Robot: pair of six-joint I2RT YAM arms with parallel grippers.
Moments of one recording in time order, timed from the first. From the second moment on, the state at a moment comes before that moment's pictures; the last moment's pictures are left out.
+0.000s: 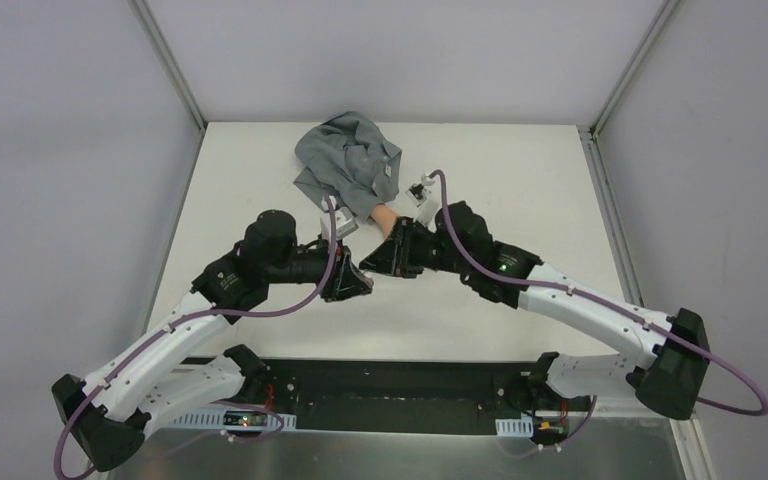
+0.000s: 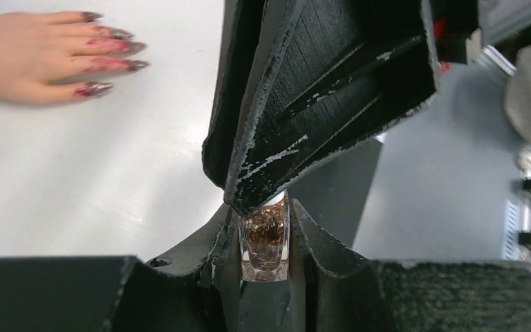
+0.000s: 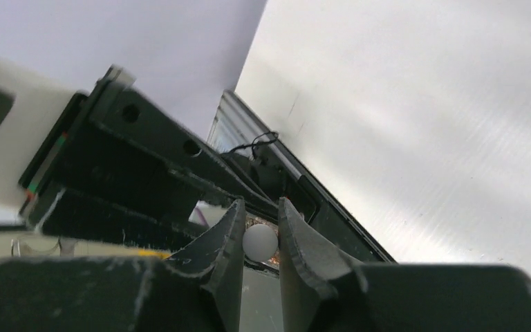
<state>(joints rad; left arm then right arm) -0.69 0.85 0.85 -0.41 0.59 -0.21 0.98 1.19 0.98 -0.12 -0.27 0.92</state>
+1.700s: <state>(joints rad) -0.70 0.98 0.91 -0.28 0.86 -0.22 0.78 0.92 0.93 -0.23 -0.32 0.76</state>
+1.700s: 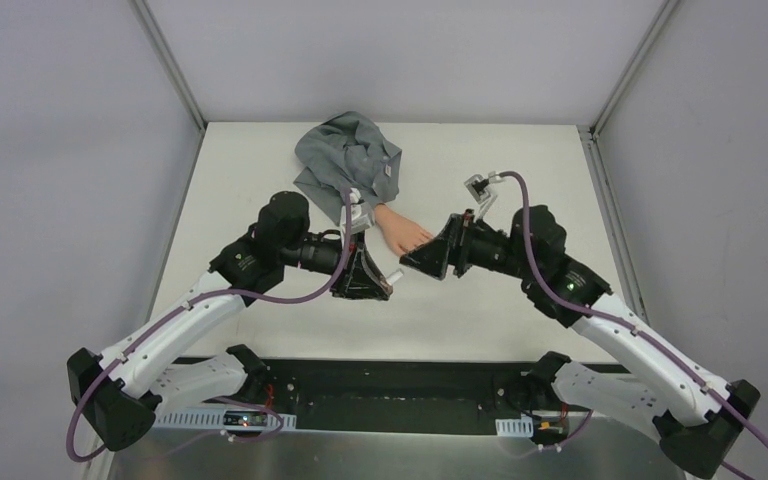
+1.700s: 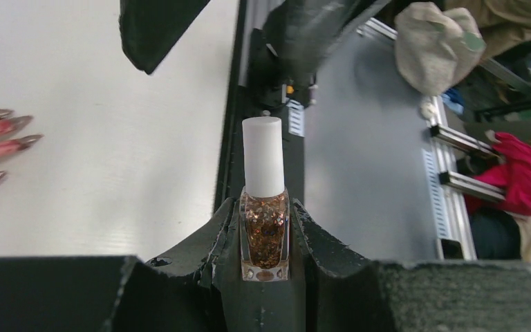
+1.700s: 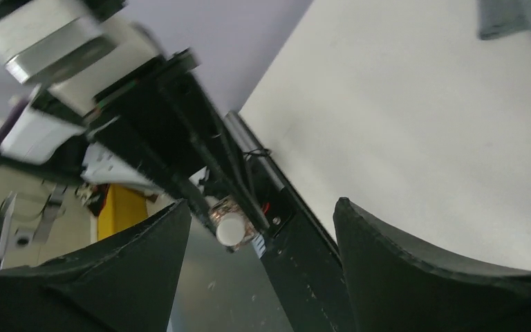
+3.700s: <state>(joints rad) -0.70 0.92 0.92 -0.24 0.88 -0.26 0.96 0.94 0.91 -0.11 -0.40 0.70</state>
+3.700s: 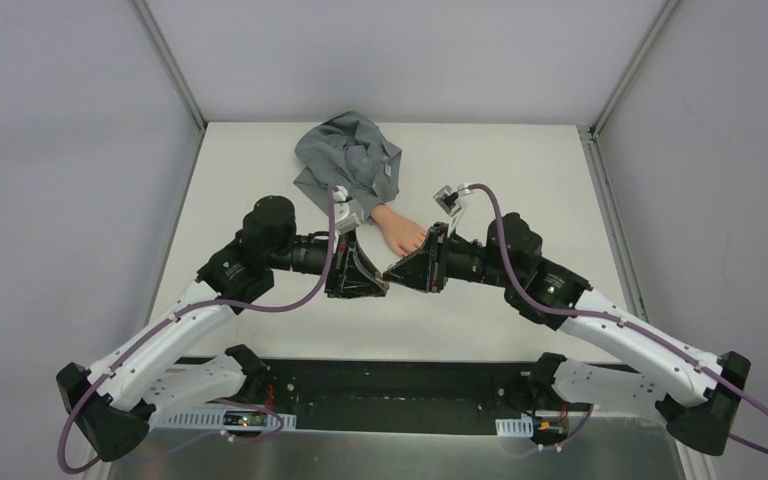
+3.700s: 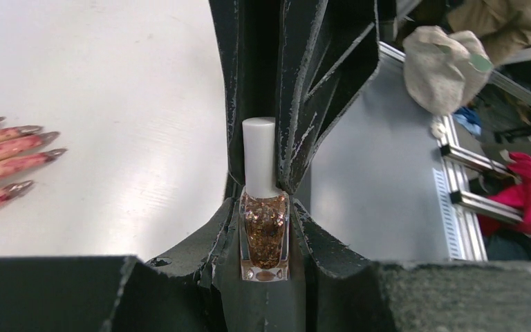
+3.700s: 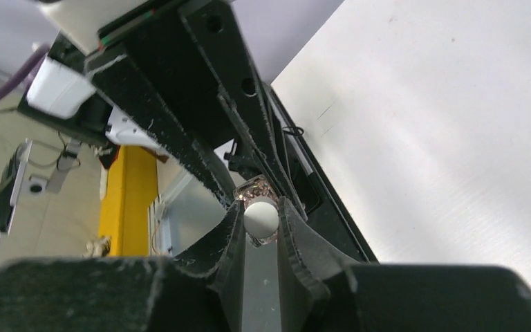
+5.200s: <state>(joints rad) -0.71 0.68 0.72 0.25 0.52 -0.69 0.97 1.04 0.84 0.51 -0.42 0.75</state>
